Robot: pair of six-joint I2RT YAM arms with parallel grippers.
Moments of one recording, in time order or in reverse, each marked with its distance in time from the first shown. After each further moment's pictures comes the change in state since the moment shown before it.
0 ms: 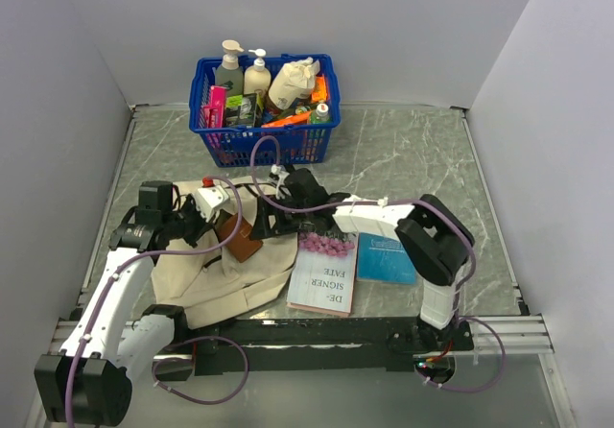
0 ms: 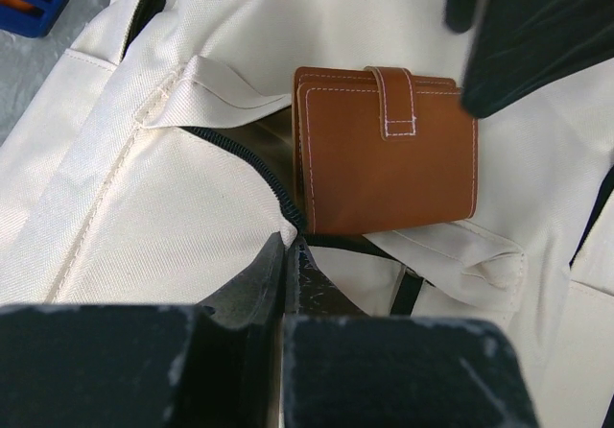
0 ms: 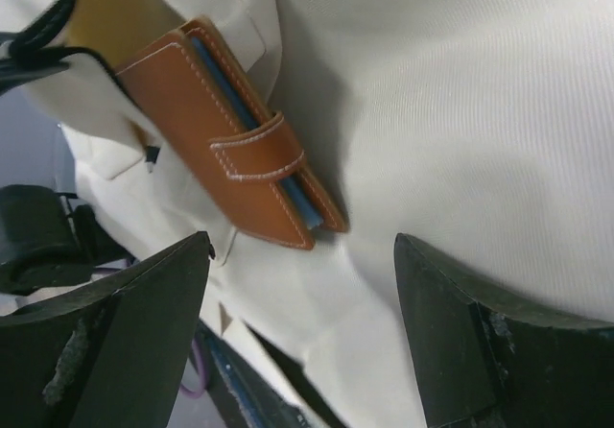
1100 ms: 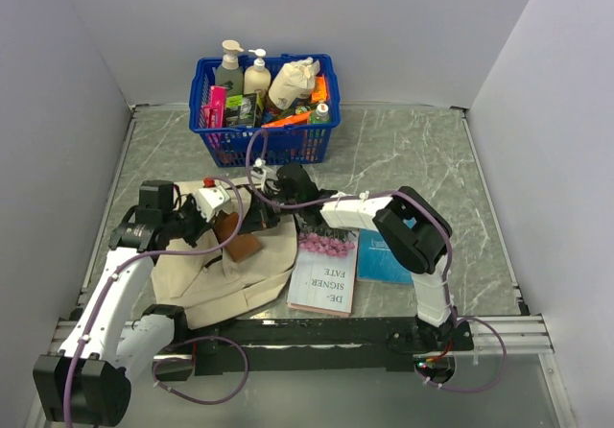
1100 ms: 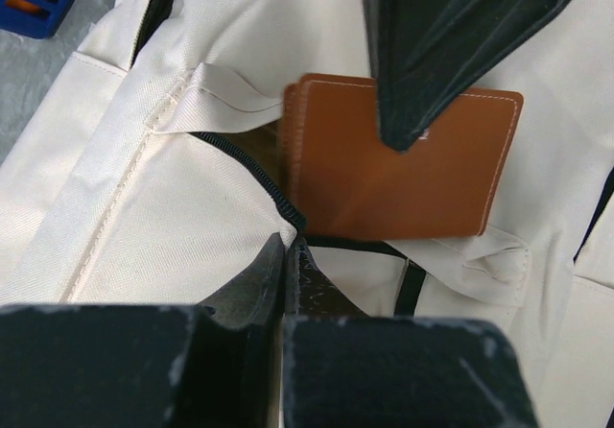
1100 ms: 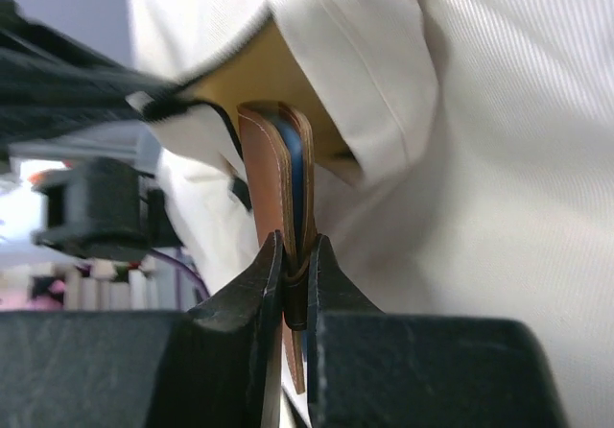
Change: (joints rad) left arm -0.011 0.000 0.012 -0.015 -0.019 0.014; right arm -0.010 0.184 0.111 0.278 -0.266 0.008
